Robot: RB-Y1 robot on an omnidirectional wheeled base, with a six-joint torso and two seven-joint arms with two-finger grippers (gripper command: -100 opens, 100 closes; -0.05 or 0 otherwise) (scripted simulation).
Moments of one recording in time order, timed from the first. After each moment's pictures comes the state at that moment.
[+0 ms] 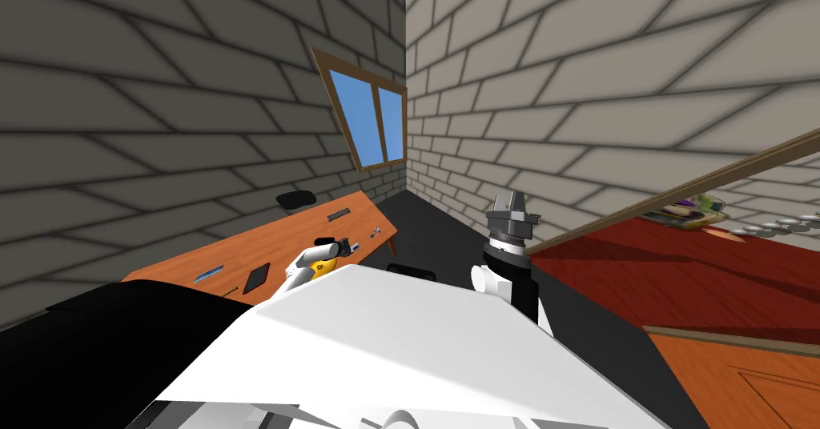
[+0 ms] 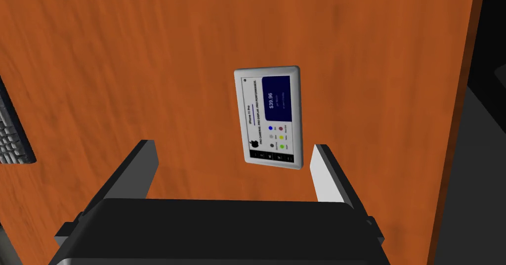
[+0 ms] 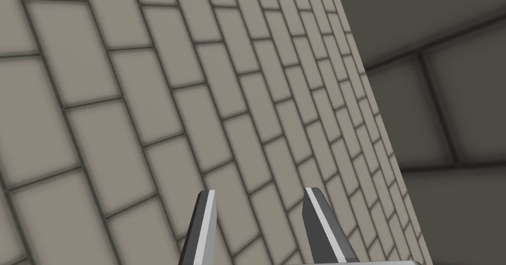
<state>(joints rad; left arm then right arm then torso) 0.30 0.44 0.25 -1.45 0.51 0.82 0.35 0.49 -0.01 0.03 -2.37 0.00 -0.42 -0.02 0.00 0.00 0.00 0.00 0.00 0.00</state>
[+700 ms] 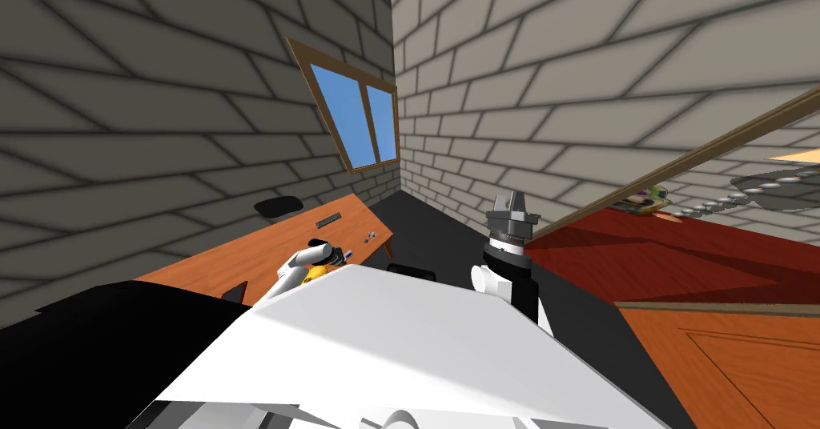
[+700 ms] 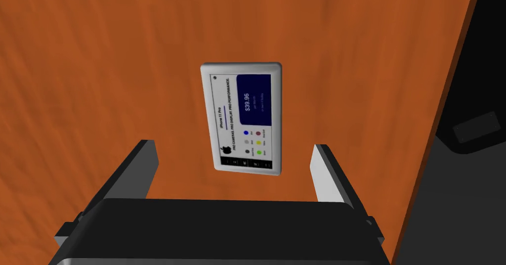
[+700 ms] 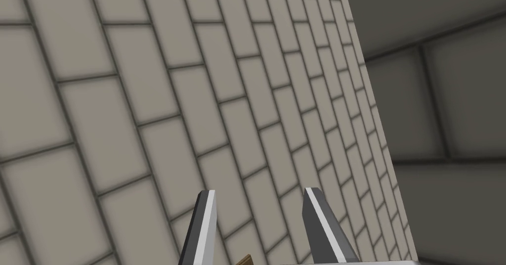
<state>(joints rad) 0.27 0.50 0.29 -1.28 0.59 0.98 0.40 0.49 -0.01 0.03 -2.37 0.00 -0.42 -0.02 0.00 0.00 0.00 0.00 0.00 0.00</state>
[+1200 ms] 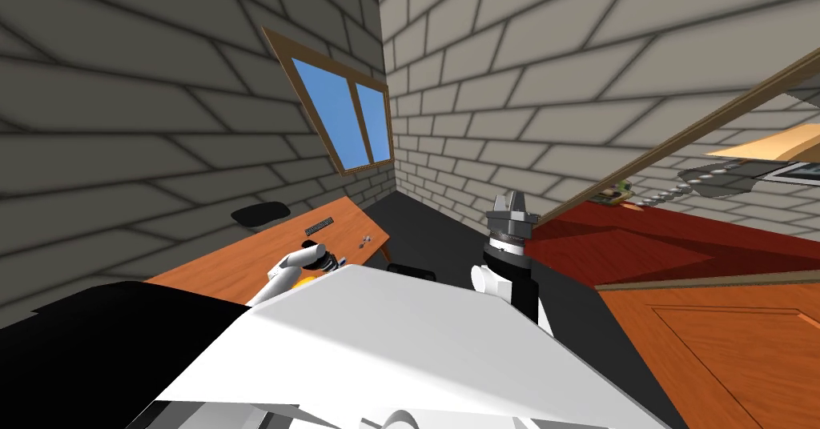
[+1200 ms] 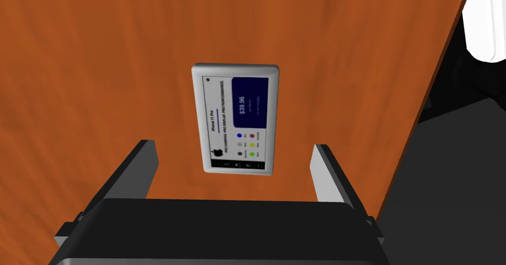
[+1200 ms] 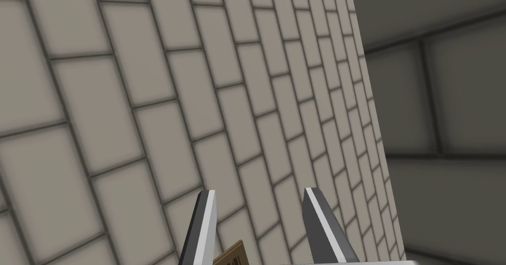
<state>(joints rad) 0.26 0.55 0.31 -1.19 0.65 1.12 0.45 0.49 -0.01 0.03 -2.37 0.00 -0.42 -0.02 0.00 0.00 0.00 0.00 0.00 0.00</state>
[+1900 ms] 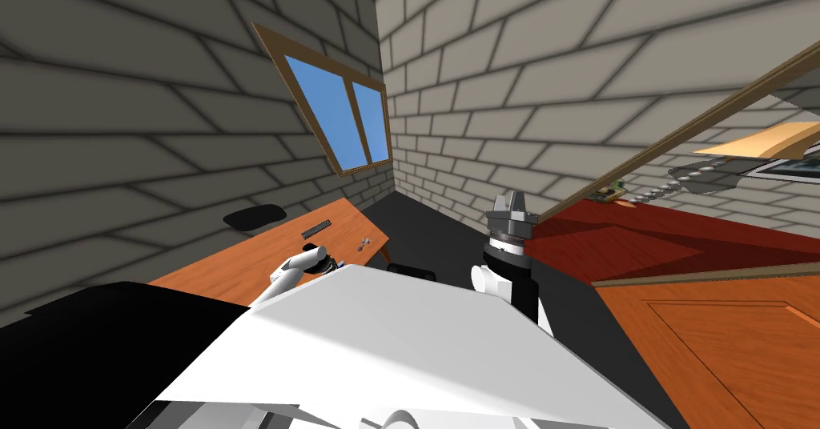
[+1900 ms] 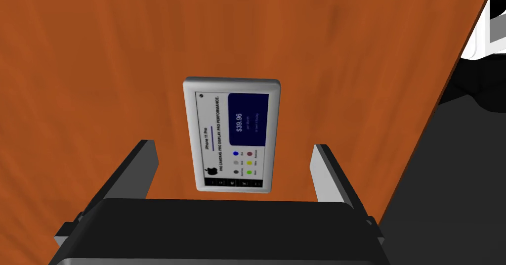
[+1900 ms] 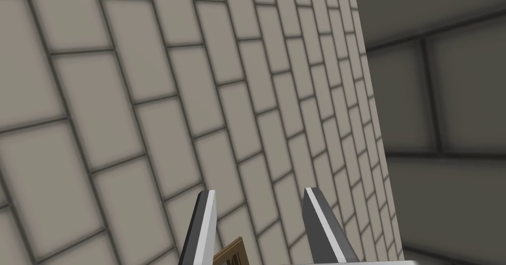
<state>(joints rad) 0.24 0.54 0.31 -1.11 0.65 1.11 0.45 0.49 -0.01 0.03 -2.37 0.00 -0.42 -0.02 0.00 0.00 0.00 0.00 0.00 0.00</state>
